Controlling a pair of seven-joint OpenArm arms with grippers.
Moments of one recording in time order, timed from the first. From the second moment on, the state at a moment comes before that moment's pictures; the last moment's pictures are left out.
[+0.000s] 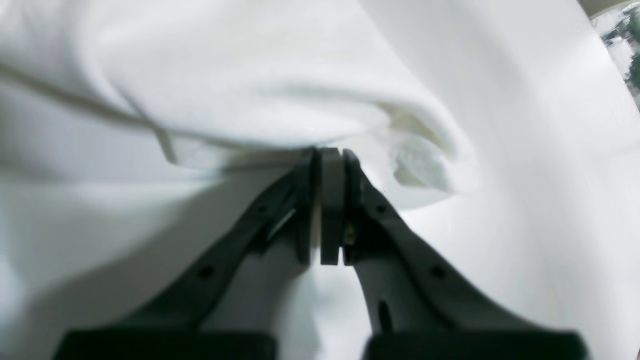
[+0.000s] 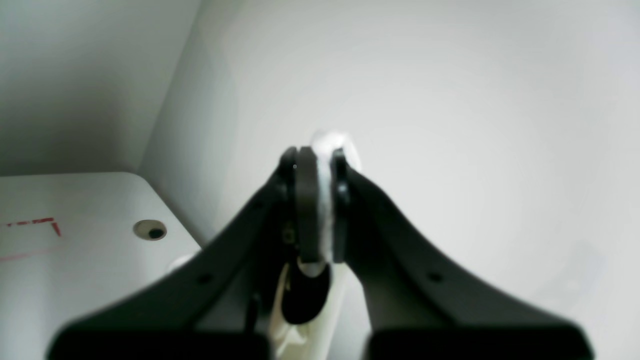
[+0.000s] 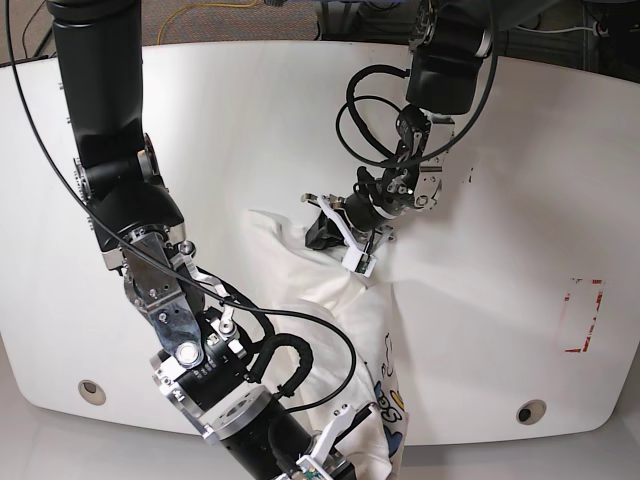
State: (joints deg) left arm -12.1 4.9 5.9 55.8 -12.8 -29.1 18.8; right arm 50.3 13.3 -29.4 97.3 12.6 11.0 -24.4
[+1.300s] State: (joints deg) left arm 2.4 -5.6 -29.2 111.0 -11.2 -41.9 44.5; right arm 46.5 17.1 -20.7 98.8 12.5 10.6 -27.1
